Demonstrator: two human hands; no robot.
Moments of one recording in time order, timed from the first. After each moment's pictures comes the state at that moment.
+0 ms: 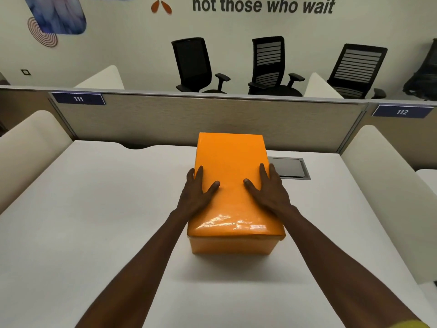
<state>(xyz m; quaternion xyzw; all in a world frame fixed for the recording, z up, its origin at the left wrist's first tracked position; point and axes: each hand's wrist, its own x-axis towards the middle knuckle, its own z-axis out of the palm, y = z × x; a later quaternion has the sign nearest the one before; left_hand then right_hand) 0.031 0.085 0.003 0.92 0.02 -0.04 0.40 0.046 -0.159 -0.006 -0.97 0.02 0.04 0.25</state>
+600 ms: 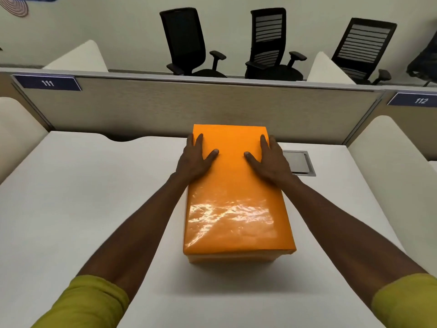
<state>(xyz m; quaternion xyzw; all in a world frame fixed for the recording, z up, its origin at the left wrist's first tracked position) 0.175 0.086 -0.011 0.95 -0.02 -0.03 0.32 0.164 -0.164 -0.012 -0.97 0.02 0.02 0.23</state>
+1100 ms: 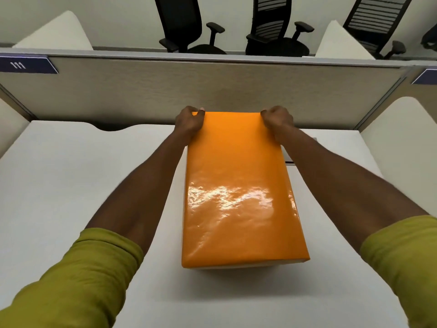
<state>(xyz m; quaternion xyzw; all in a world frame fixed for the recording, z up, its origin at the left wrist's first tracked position) 0.267 0.085 0.019 0.87 0.12 -0.03 0.49 0.267 -0.161 0.024 -0.89 0.21 -0.02 0.40</state>
